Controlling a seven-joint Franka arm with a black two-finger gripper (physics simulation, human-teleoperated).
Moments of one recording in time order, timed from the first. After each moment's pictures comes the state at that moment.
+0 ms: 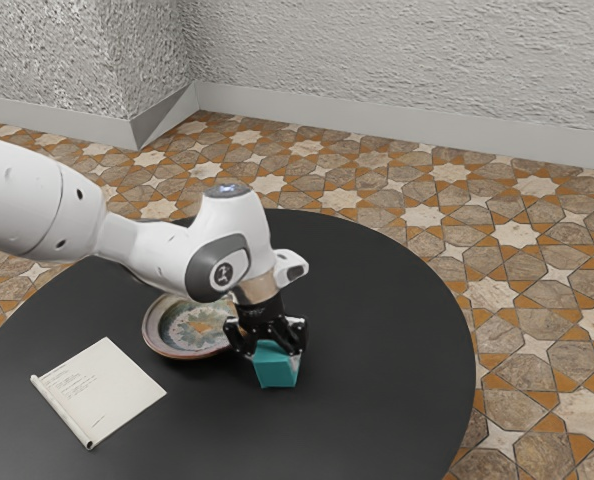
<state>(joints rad) -0.09 0.28 -0.16 -2.13 -0.13 2.39 -0.45</state>
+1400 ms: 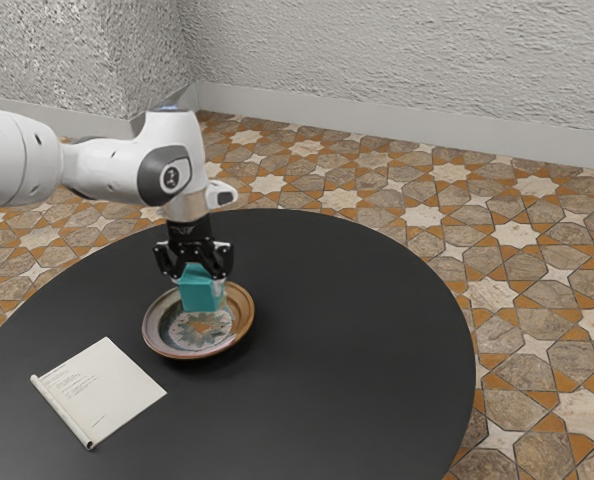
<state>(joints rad) 0.03 0.33 0.02 -1.83 -0.05 2.00 -0.28</state>
